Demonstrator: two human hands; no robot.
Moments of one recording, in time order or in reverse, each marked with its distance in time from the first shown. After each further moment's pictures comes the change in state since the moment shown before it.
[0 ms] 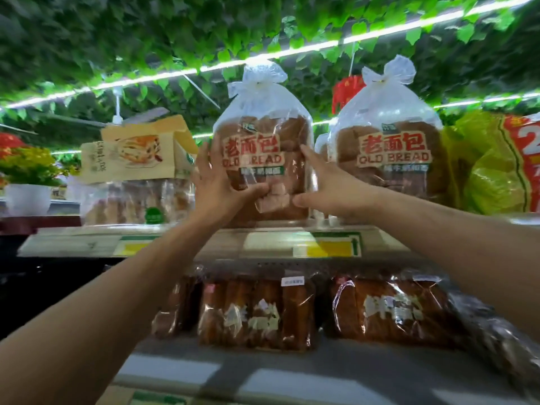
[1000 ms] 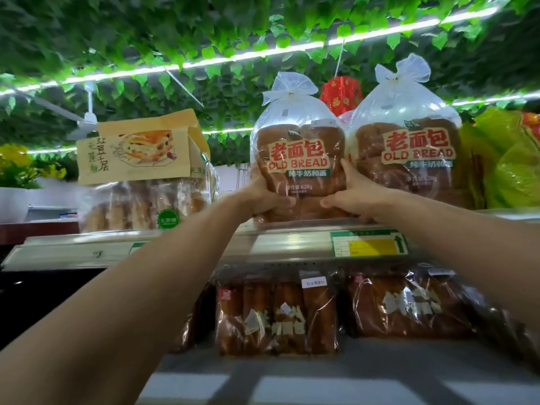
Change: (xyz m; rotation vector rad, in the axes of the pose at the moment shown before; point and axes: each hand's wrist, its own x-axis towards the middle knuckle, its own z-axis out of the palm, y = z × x) left_hand 0.035 -0.018 0.031 -0.412 -0.613 -0.268; right_hand 0.023 -0.001 0.033 0.161 0.130 0.376
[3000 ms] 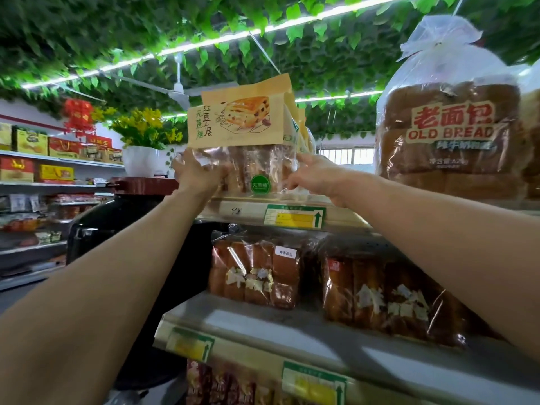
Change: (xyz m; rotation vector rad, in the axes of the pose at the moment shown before) left_hand -0.099 -0.153 -0.229 0.077 0.779 -0.277; right_hand -0.015 -0.179 0.188 0.255 -0.421 -0.225
